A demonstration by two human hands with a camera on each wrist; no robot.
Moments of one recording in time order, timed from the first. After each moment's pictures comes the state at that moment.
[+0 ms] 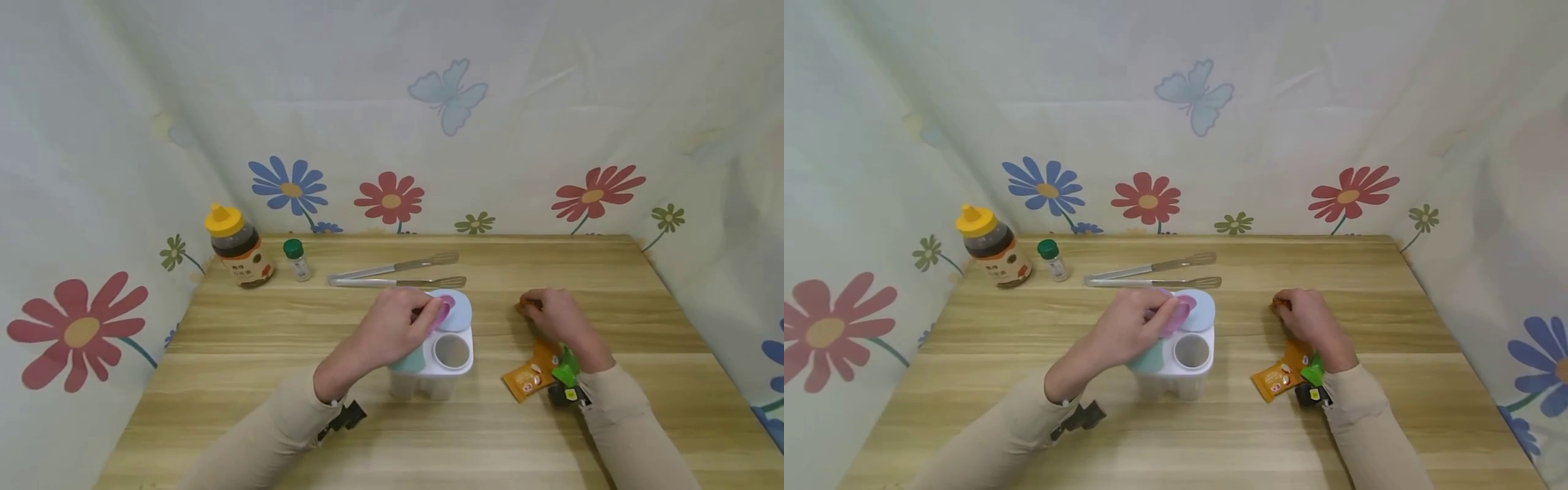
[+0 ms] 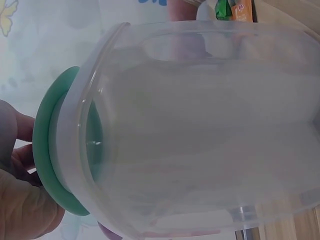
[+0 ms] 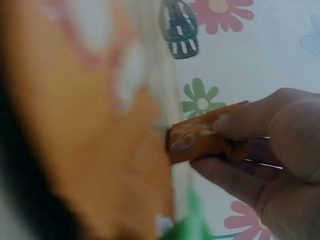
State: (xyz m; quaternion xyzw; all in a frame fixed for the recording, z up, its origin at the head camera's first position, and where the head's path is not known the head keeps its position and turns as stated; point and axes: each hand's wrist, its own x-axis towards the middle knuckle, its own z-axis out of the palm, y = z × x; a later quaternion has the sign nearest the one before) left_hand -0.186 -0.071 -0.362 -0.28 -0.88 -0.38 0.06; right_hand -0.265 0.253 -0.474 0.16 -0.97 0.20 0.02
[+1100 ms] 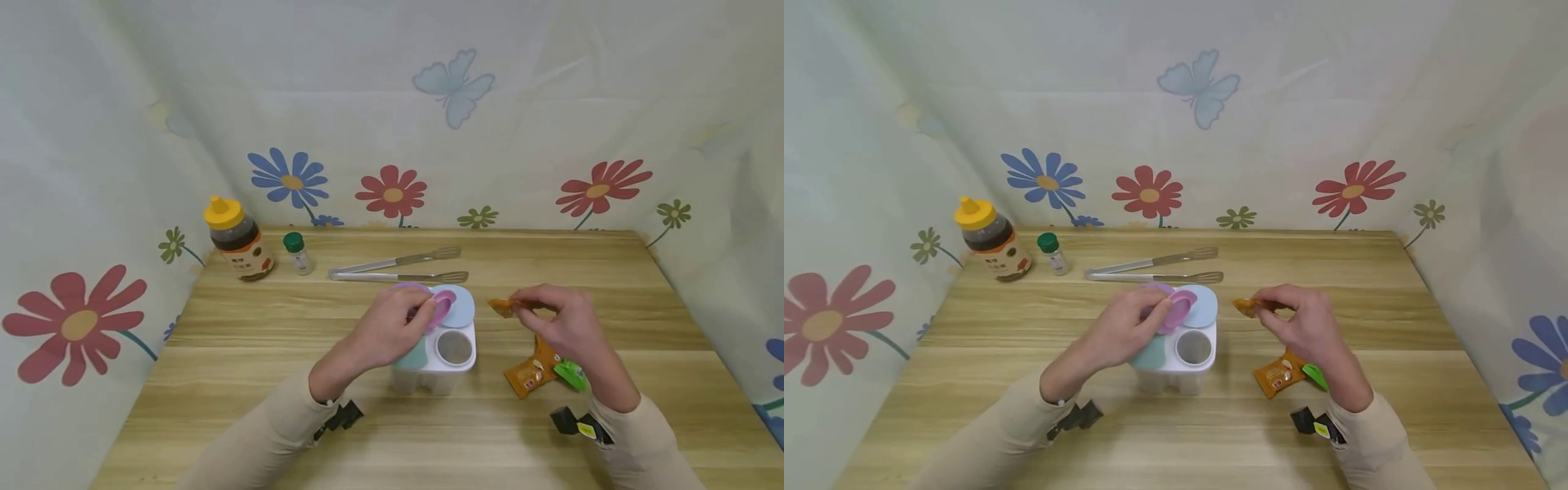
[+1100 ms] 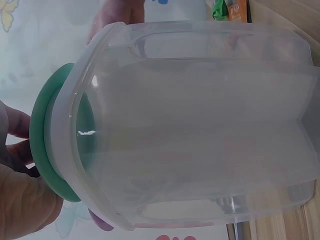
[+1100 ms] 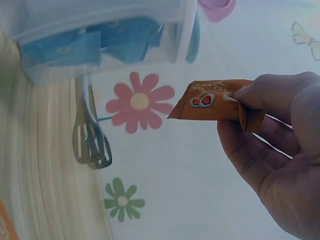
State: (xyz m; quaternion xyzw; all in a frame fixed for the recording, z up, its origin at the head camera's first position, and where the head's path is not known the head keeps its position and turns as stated) left_hand -0.187 -0.079 -0.370 -0.30 -0.86 -0.41 0.08; right_hand -0.203 0.209 -0.403 0.25 -0.88 0.35 0.19
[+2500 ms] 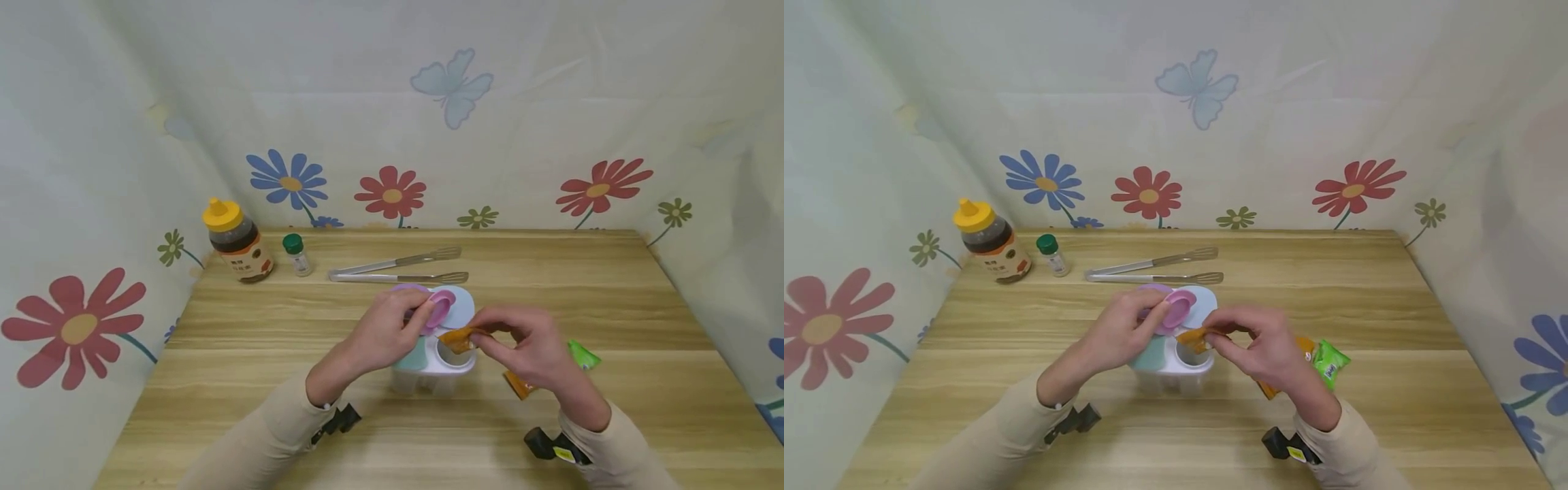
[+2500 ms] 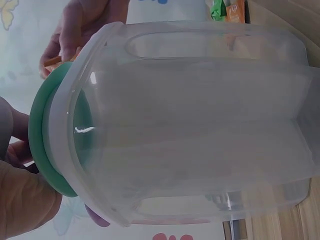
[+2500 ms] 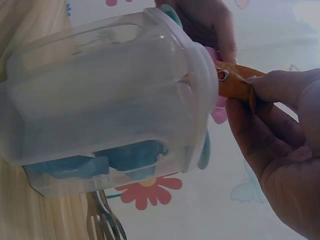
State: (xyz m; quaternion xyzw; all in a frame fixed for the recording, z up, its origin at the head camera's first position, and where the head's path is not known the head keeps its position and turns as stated) left_hand -0.186 -0.080 -0.371 -0.31 -0.84 -0.43 0.07; right_hand -0.178 0.160 -0.395 0.42 -0.72 0.54 0.11
